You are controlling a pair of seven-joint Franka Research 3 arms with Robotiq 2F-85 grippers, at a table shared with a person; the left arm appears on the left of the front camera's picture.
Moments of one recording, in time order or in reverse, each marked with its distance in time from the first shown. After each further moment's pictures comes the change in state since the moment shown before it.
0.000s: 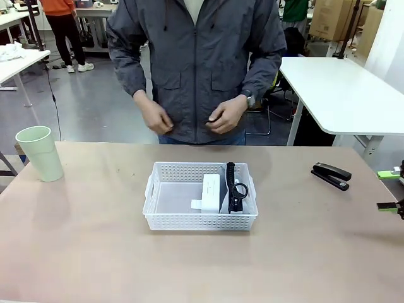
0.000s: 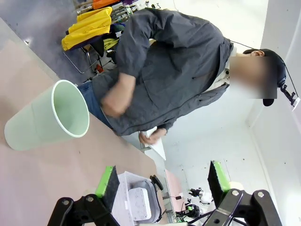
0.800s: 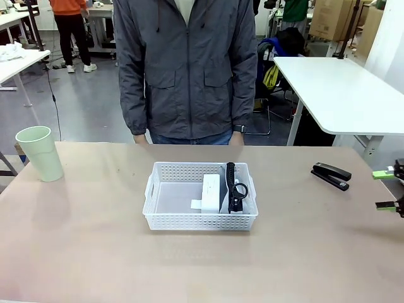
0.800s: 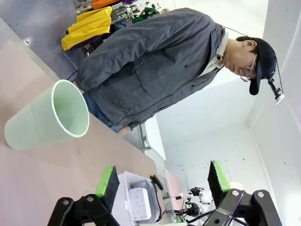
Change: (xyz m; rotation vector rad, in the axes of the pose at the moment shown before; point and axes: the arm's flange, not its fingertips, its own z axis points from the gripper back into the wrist) left arm 0.000 0.000 0.000 0.000 0.000 0.000; right arm 0.011 0.009 -0.007 -0.106 -0.042 -0.014
